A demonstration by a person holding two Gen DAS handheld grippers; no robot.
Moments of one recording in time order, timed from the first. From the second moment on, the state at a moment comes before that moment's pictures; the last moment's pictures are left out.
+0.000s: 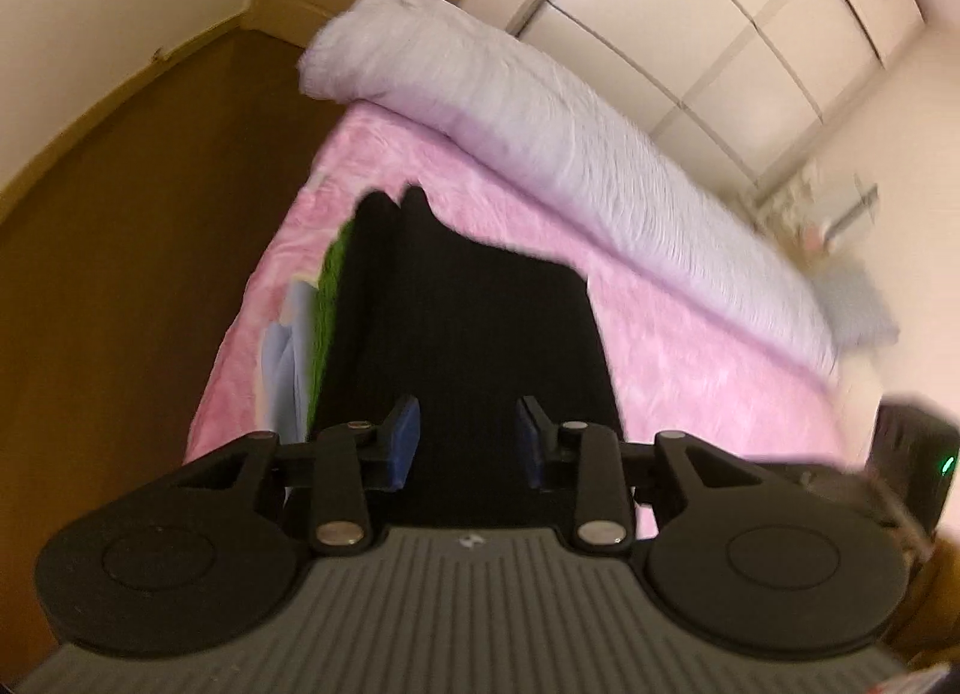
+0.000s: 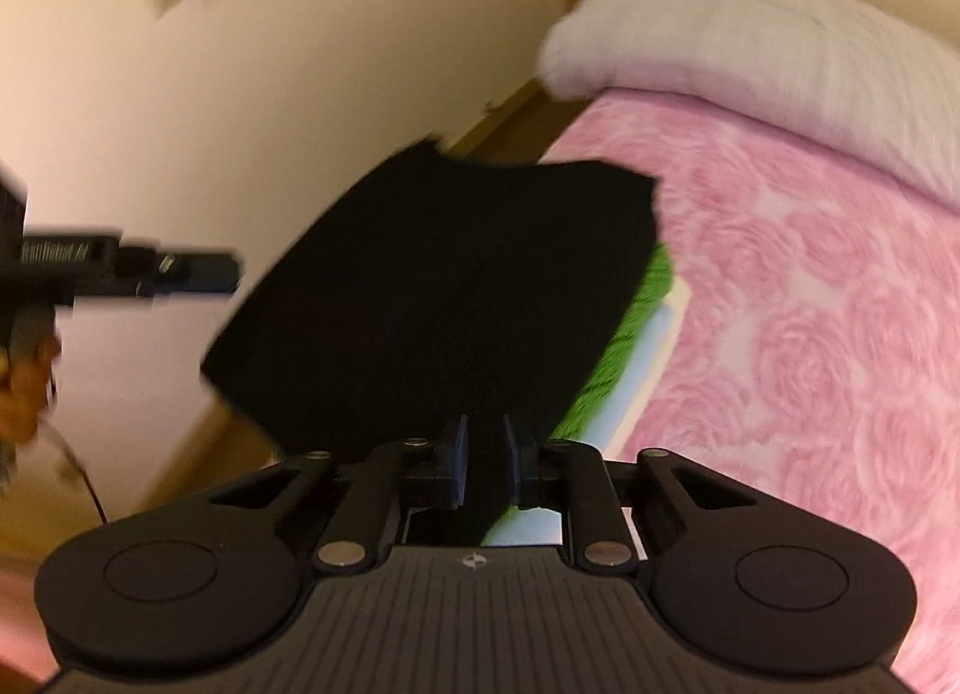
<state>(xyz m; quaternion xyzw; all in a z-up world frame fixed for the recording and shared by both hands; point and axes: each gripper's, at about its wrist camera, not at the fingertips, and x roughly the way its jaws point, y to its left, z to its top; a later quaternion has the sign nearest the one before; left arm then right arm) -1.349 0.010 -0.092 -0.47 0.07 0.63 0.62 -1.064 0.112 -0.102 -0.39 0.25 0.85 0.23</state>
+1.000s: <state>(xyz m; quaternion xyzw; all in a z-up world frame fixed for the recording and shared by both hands) -1.316 -0.009 -0.075 -0.50 0.08 0.68 0.53 -1.060 0.090 -0.083 -0.38 0.28 0.85 0.25</state>
